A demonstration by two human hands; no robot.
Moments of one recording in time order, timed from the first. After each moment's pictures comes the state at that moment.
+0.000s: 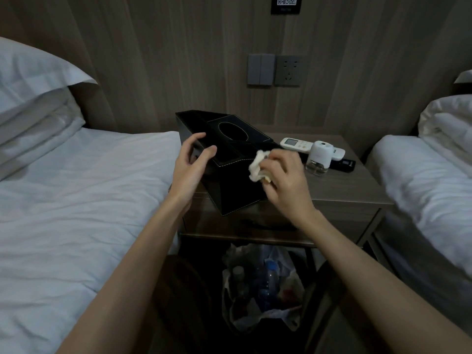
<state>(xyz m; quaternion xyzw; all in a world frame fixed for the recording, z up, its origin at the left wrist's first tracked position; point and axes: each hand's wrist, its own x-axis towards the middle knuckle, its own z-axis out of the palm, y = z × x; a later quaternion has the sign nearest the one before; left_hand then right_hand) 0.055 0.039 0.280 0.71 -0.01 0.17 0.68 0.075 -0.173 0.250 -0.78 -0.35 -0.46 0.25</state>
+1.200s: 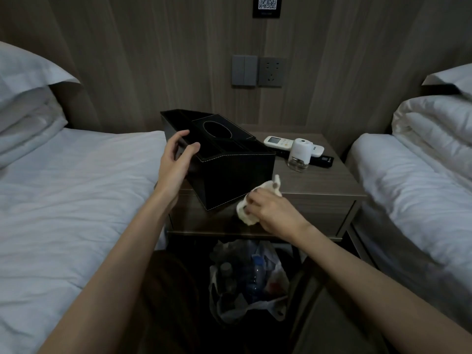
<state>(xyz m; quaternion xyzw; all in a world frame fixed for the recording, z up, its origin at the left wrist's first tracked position) 0.053 0.032 0.283 0.68 0.00 0.19 0.71 0.047 -0.205 0.214 -0.86 -0.44 -0.25 0.03</state>
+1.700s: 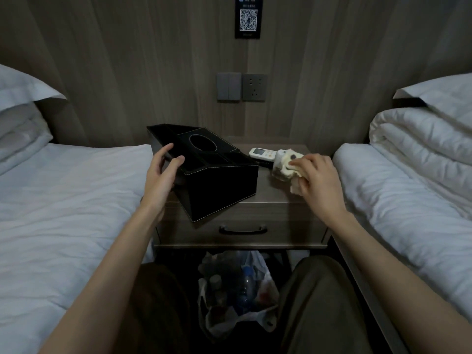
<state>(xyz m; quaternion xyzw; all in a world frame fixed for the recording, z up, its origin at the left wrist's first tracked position) 0.048 0.030 0.286 0.69 0.02 0.19 0.70 0.060 -0.298 0.268 -0.91 -0.14 -0.37 0.13</state>
